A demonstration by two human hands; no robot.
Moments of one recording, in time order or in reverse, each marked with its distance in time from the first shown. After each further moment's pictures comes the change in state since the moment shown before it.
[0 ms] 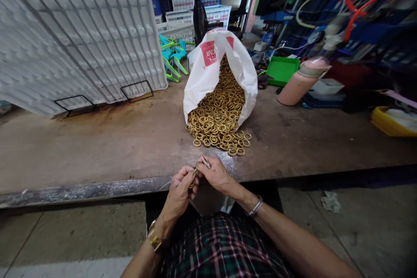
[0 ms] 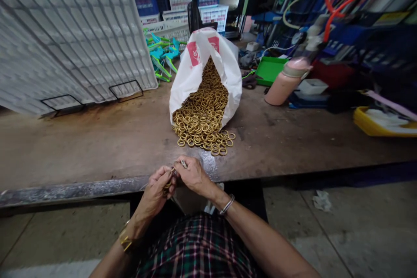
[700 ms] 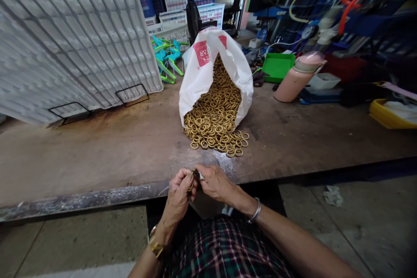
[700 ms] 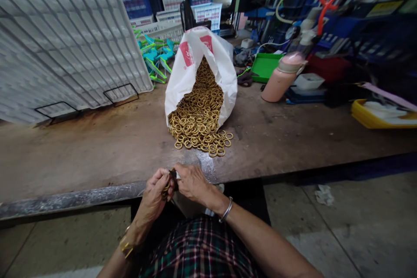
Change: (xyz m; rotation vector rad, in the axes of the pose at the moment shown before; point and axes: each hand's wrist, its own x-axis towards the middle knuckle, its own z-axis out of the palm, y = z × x) left_hand 0.004 -0.002 0.003 0.023 0.033 0.056; right_hand -0.010 0.011 -0.006 -0.723 -0.165 -0.165
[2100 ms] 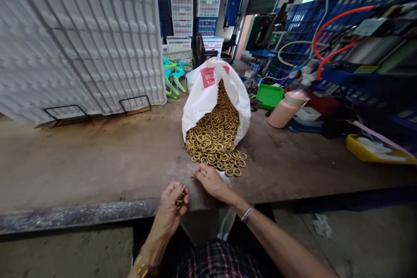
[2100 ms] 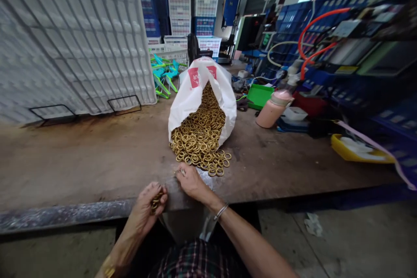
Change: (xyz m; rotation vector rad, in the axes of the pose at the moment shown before) left_hand 0.012 0.010 -0.014 -0.333 0.107 -0.090; right_hand 0.042 0.011 -0.011 0.360 0.144 0.204
